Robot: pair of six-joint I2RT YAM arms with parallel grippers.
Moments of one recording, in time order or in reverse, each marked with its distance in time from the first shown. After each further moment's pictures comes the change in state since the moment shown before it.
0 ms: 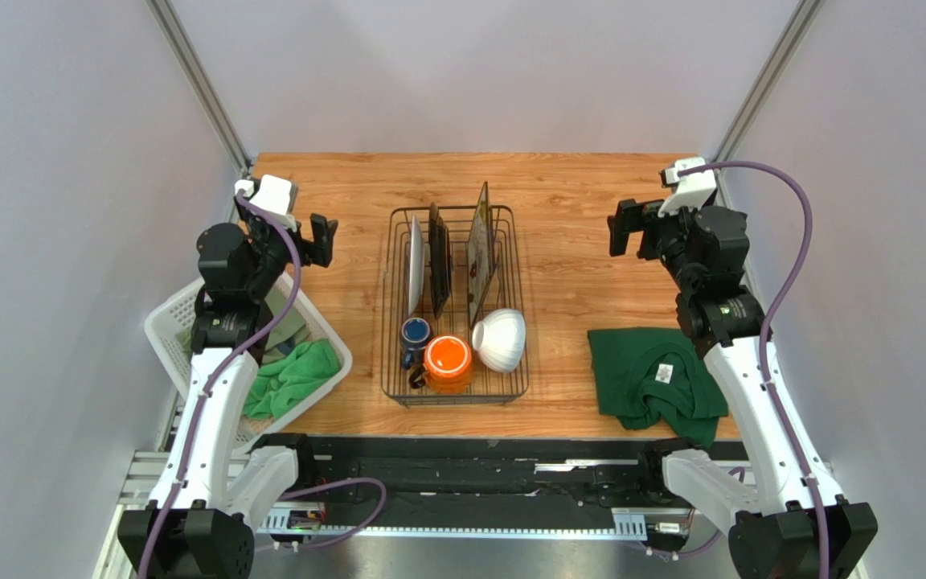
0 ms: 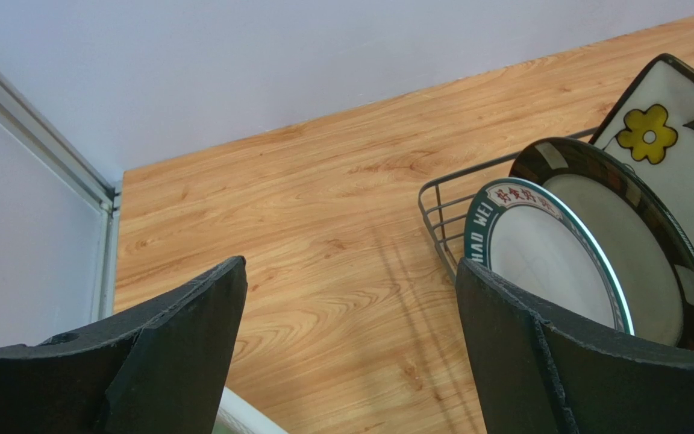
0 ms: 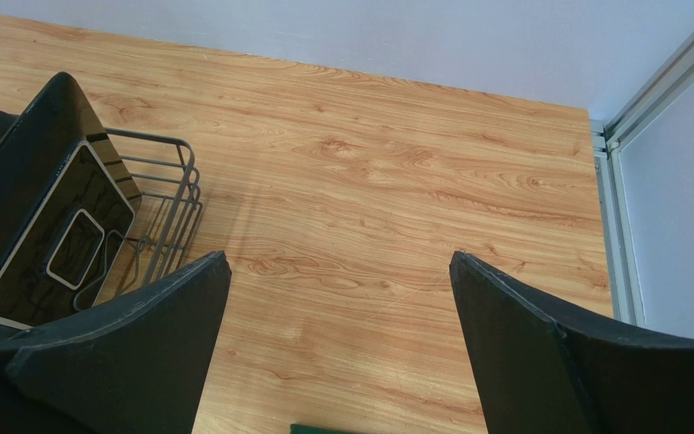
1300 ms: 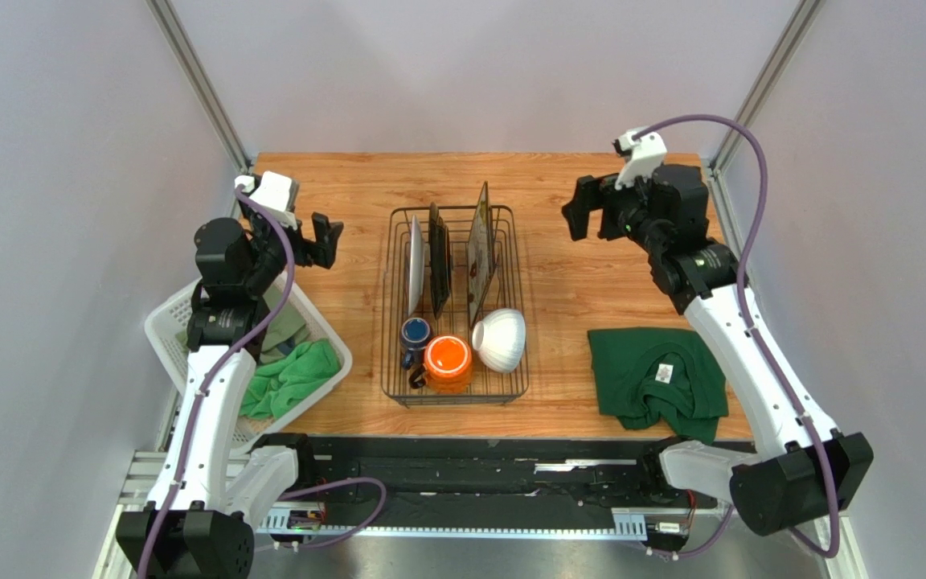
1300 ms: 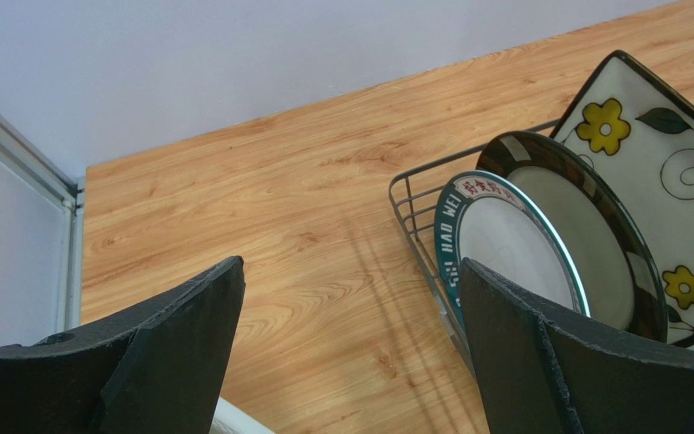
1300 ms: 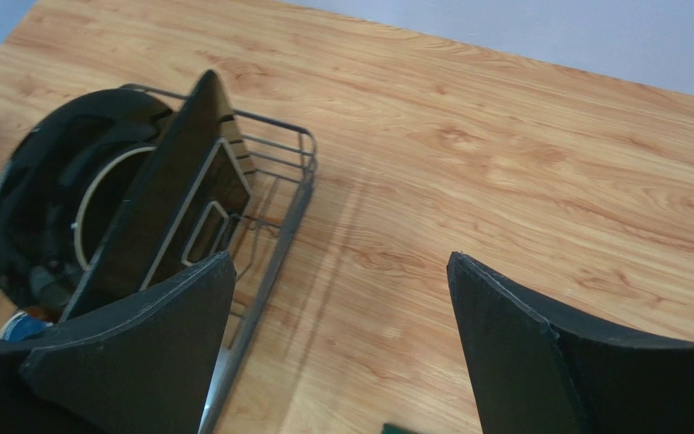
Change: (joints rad) left arm 0.000 0.008 0.047 -0.076 0.058 -0.025; right arm 0.130 0.207 0.227 -0.143 -0.064 0.087
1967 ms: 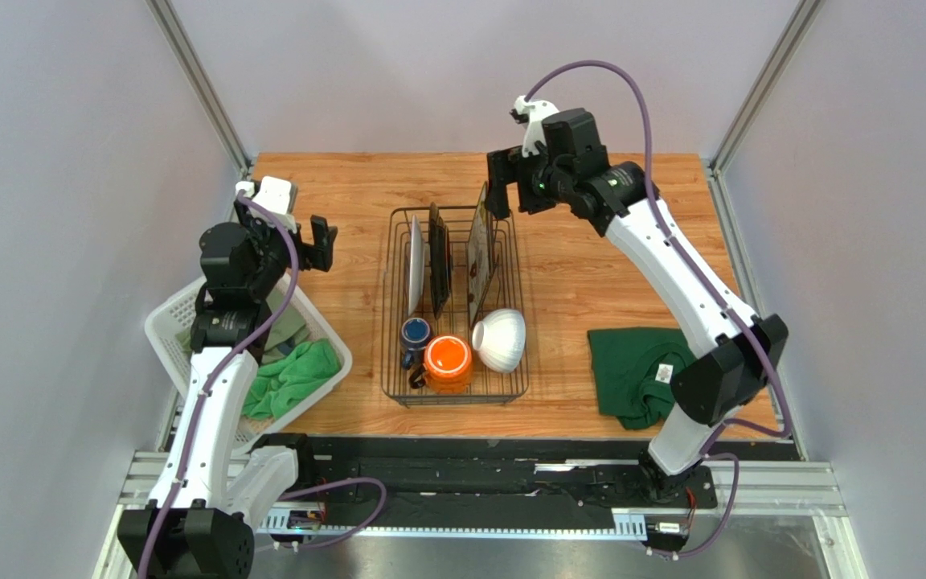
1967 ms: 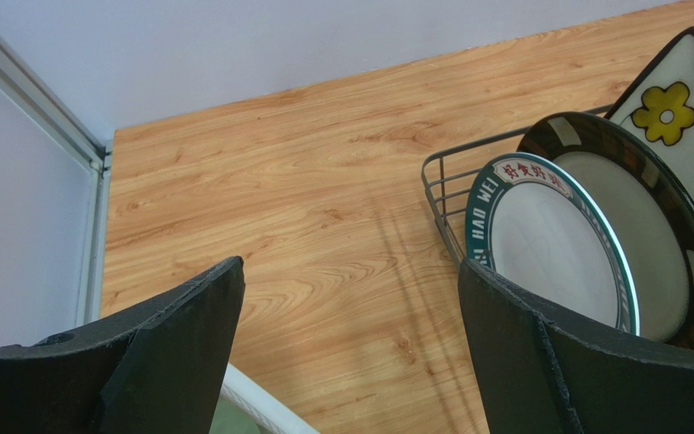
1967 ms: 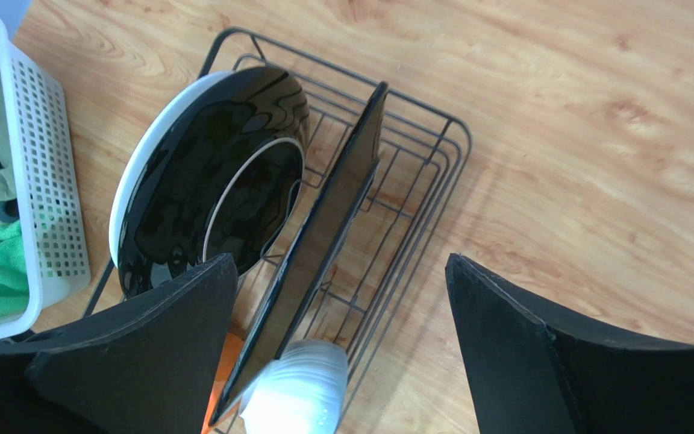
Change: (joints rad) left arm 0.000 -0.003 -0.037 0.000 -0.091 0.008; right arm 0.249 0.500 0.612 -0.388 0.024 0.102
